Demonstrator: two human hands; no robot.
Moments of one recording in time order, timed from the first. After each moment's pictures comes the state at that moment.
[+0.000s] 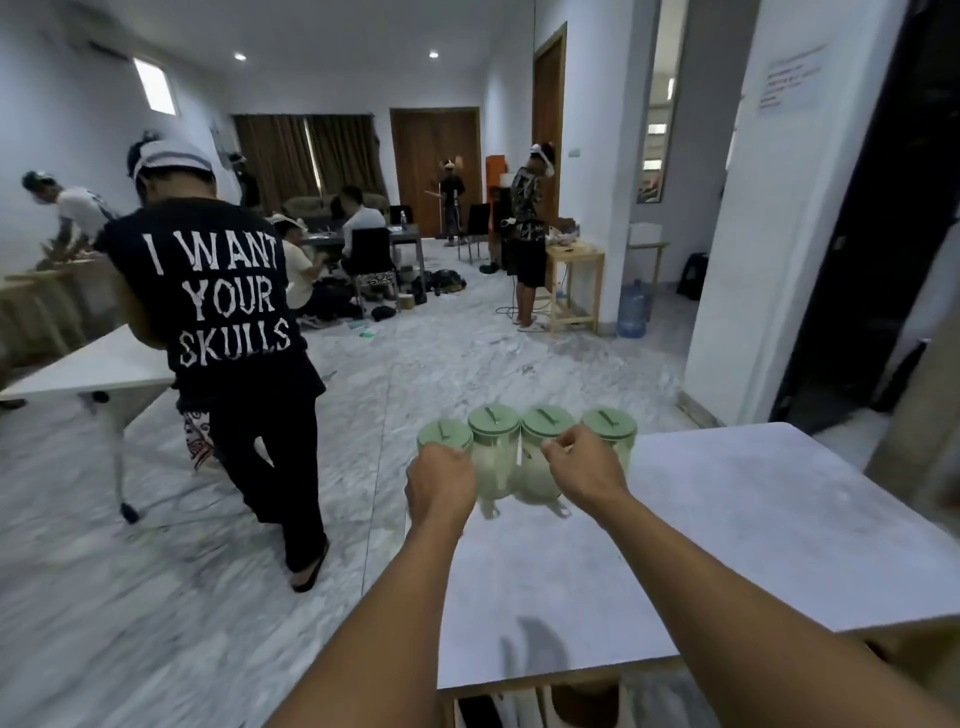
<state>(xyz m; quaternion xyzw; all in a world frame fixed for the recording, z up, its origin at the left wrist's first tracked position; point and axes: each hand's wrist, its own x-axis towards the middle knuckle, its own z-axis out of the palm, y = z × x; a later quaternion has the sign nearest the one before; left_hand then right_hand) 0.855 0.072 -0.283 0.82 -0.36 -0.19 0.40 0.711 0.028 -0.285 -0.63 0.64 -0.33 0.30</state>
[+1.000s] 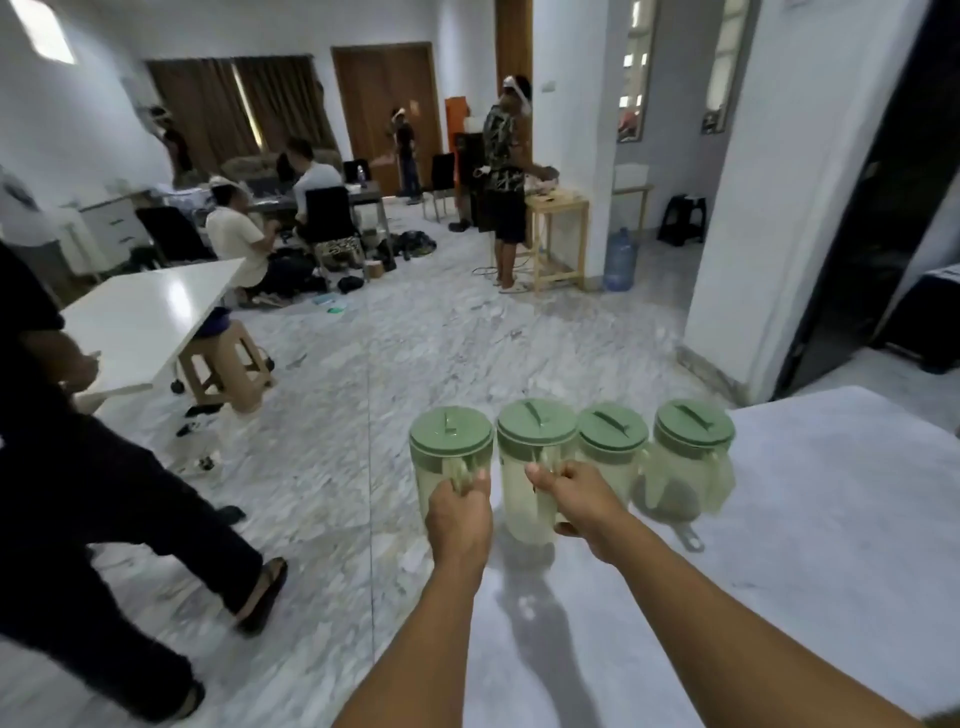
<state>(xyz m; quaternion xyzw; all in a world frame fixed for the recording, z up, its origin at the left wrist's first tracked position) 0.969 -0.075 -0.380 0.74 -0.30 -0.35 0.49 0.844 -0.115 -0.378 -0.48 0.61 -0.32 0.55</state>
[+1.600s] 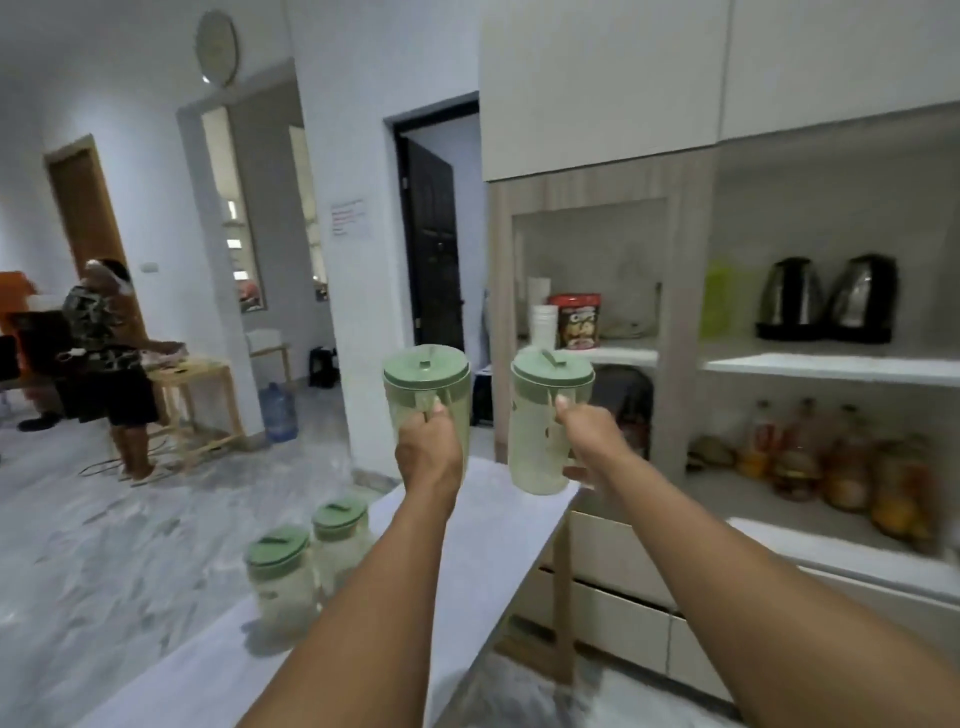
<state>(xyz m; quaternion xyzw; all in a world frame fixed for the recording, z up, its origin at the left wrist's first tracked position) 0.733 0.097 -0.170 0.46 -0.59 -0.47 0.48 0.589 0.177 -0.178 -0.24 0.69 -0.65 0.24</state>
